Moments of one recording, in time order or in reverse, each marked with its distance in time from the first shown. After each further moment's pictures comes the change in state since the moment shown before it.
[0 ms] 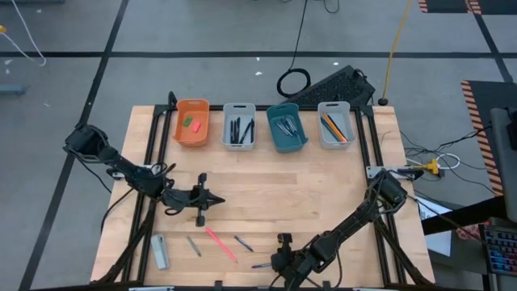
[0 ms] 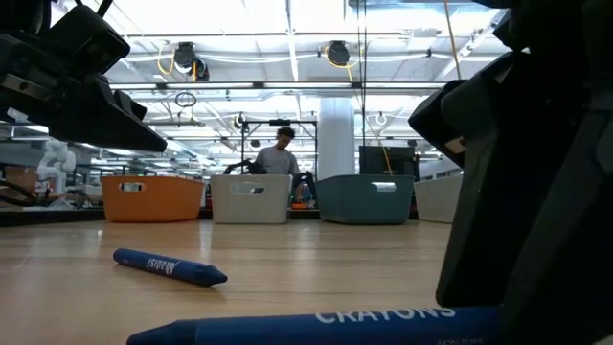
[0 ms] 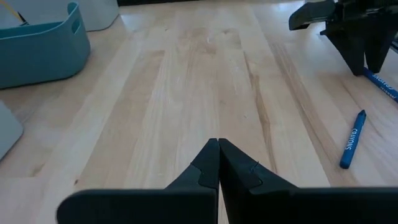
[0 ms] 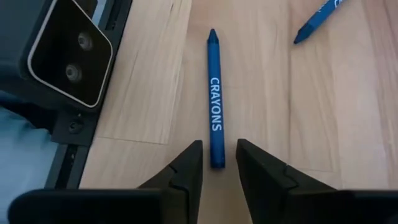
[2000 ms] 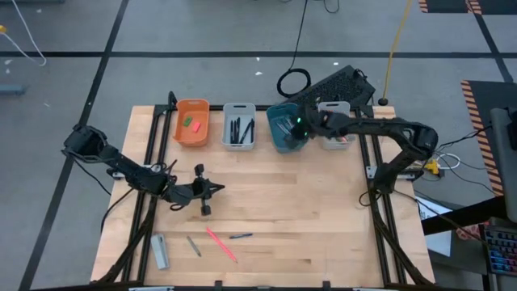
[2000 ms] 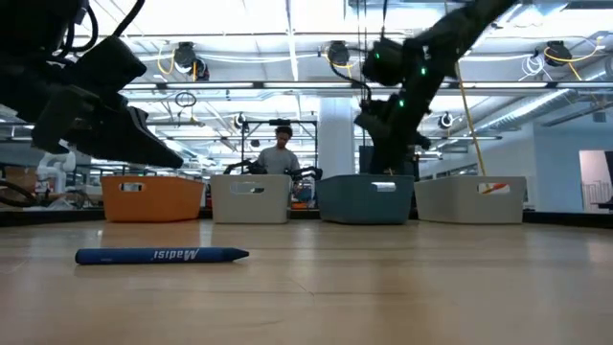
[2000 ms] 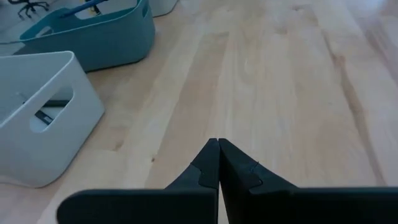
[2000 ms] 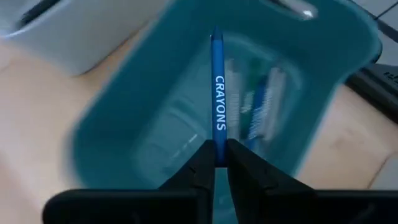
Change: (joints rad) left arm 0.085 0.000 -0.001 -0.082 -0.137 0.037; right arm -1.137 -0.543 -0.294 -0.252 -0.111 -0.217
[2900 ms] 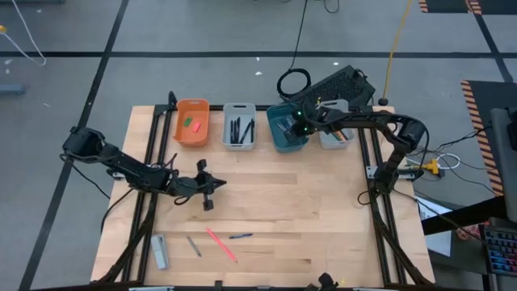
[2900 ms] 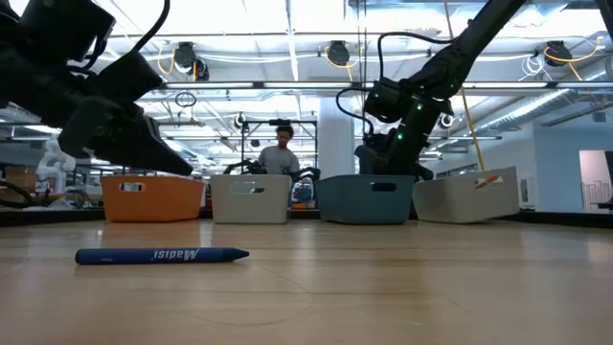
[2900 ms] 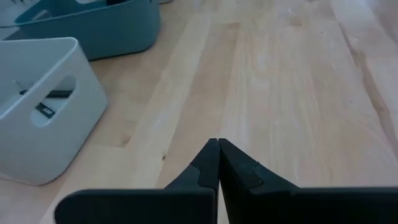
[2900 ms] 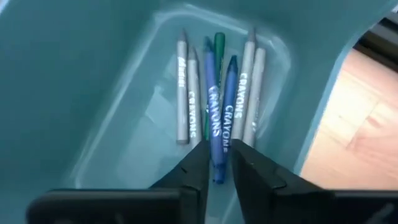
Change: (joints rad) left arm 0.131 0.000 0.000 0.002 0.124 0.027; right arm -0.175 0.149 -0.058 0.177 -0.148 0.018
